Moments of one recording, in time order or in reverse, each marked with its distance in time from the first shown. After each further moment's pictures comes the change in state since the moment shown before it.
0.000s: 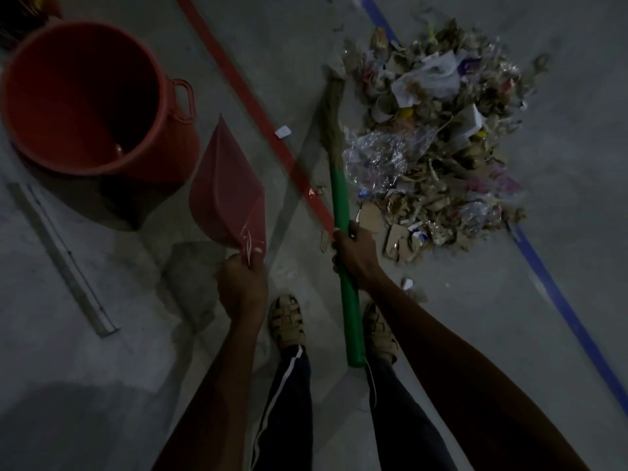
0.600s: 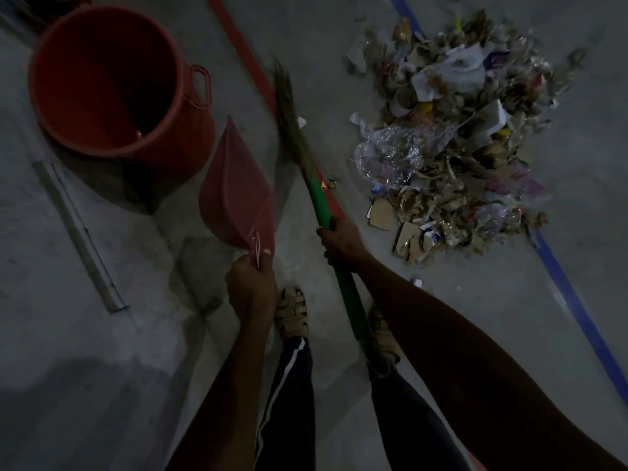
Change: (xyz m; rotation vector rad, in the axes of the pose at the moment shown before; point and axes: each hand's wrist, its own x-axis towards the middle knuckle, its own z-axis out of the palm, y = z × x) left_hand -0.024 -0.016 0.009 -0.002 0.040 -0.036; right_hand 0.027 -0.004 0.022 -0.342 -0.208 0.115
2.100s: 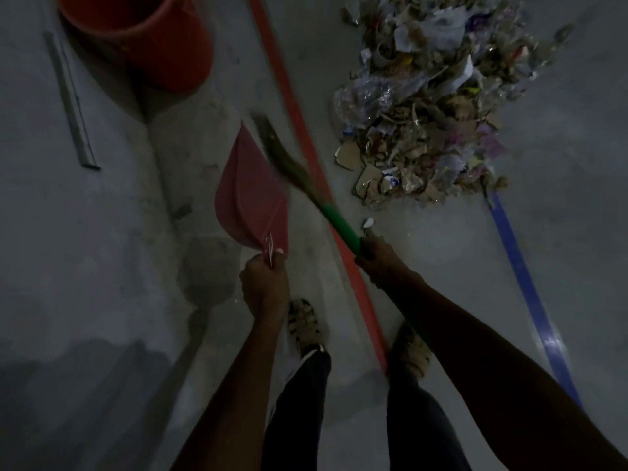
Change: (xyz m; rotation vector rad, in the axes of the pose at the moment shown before) left_hand -0.345 -0.071 0.077 -0.068 0.089 -0.135; right_hand -0.148 0.323 -0.178 -0.680 -0.179 -0.356
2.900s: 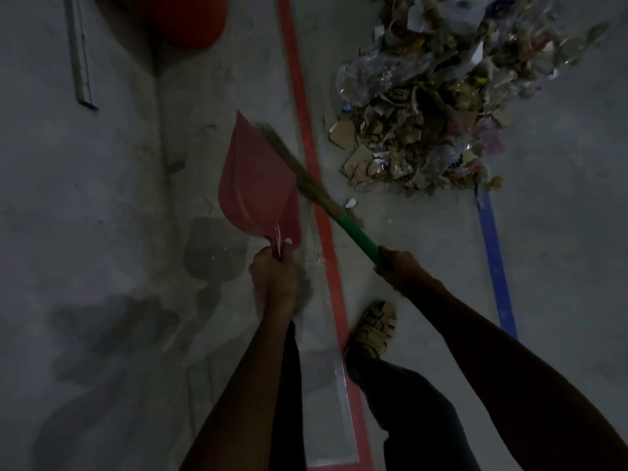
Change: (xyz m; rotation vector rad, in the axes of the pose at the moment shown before) left_hand -0.134 0.017 0.088 -0.178 0.068 -0.096; right_hand -0.068 0.149 -0.050 -0.190 -0.143 0.012
